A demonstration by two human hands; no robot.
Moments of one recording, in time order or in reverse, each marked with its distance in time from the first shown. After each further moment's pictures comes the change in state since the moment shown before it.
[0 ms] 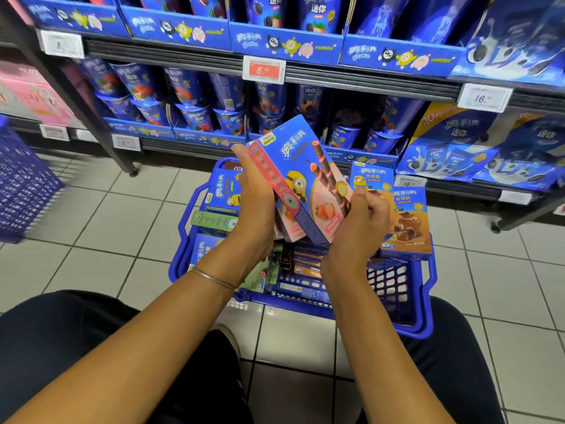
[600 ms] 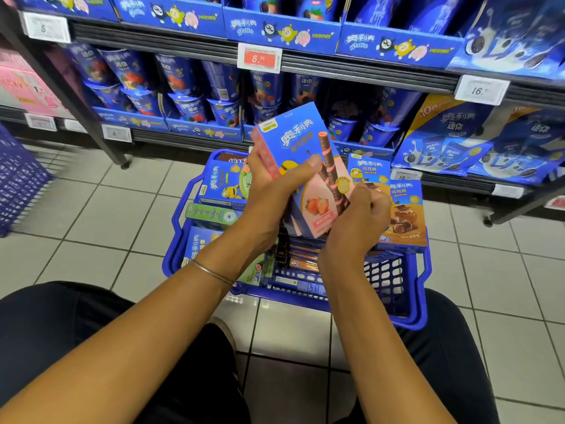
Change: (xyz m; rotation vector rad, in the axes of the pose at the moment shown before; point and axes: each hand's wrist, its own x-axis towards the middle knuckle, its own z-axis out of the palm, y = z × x) left_hand 0.004 -0.022 0.000 -0.058 -0.271 0.103; right_hand -0.001 0.000 0.000 0.042 0.043 -0.048
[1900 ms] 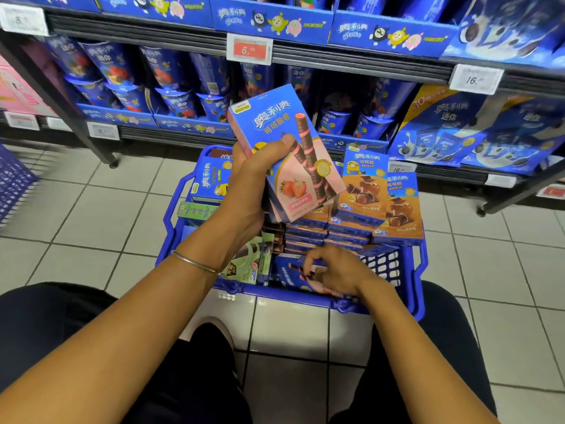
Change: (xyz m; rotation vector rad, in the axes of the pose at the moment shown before) left_hand 0.006 0.023 -0.007 -0.135 -0.058 -0.030; right_hand 0.065 0.071 -0.088 -1.427 -1.324 -0.048
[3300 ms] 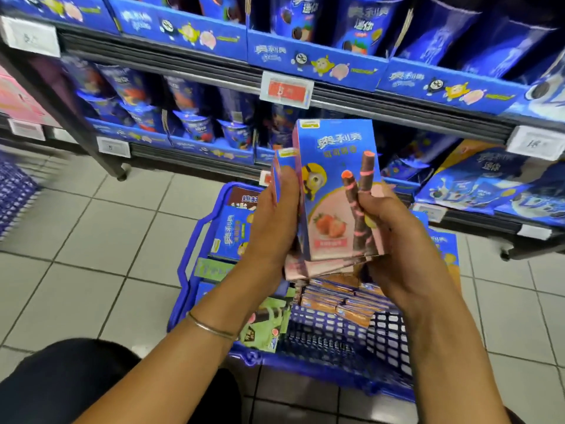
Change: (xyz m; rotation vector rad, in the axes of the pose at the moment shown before) left_hand 0.059 0.013 -0.015 0.107 0.129 -0.139; right_hand 0.014 -0.138 -0.131 1.444 0.307 -0.168
